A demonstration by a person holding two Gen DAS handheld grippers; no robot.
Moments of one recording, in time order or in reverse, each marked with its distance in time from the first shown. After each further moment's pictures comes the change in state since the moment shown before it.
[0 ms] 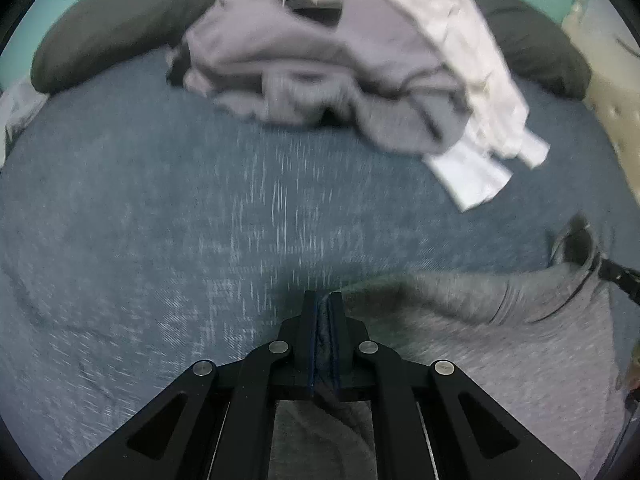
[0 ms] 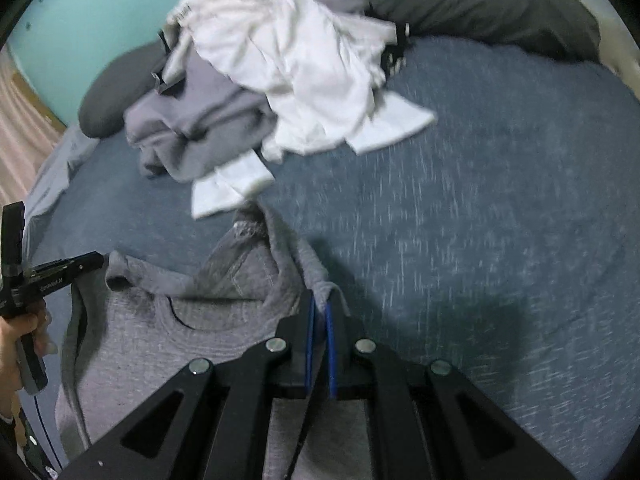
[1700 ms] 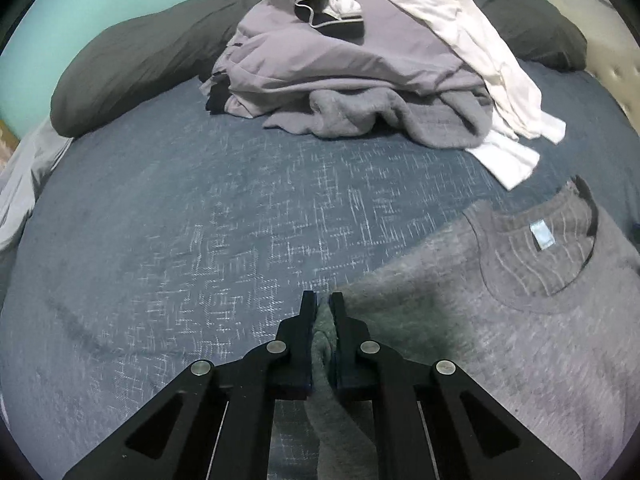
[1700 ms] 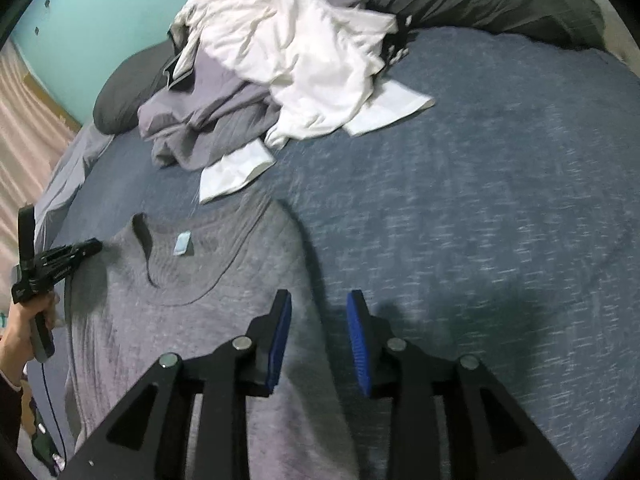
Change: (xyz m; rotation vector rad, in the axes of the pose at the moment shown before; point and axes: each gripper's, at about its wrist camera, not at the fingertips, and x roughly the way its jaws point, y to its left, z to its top) left arm -0.030 0.036 -0.014 0.147 -0.105 0.132; right arm -0.013 -0.013 -0.015 -0.013 0.025 0.099
